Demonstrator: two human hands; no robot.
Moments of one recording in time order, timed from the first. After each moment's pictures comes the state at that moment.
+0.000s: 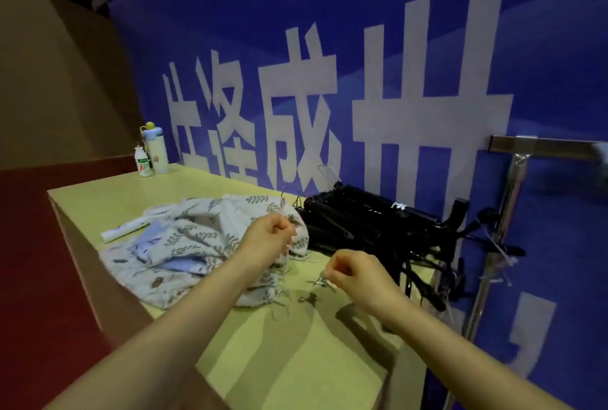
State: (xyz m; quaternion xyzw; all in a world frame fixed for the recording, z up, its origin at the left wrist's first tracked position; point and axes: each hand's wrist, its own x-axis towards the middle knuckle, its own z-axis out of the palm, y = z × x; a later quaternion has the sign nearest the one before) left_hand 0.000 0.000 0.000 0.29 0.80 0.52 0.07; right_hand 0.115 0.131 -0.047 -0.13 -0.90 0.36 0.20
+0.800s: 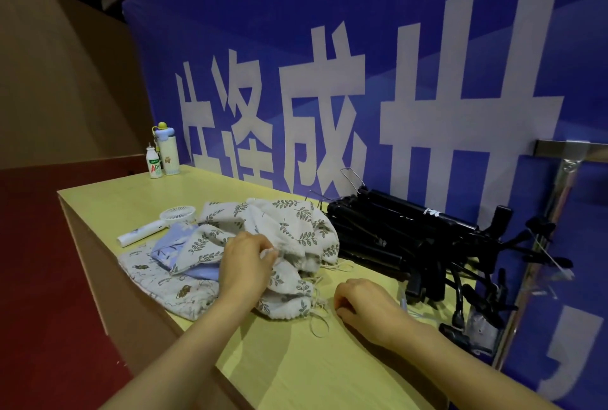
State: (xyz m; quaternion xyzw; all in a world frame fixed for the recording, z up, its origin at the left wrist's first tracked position) left_hand -0.059 -0.061 -0.035 0.25 0.89 0.34 -0.18; right_hand 0.063 0.107 -0.085 -0.06 -0.99 0.10 0.12
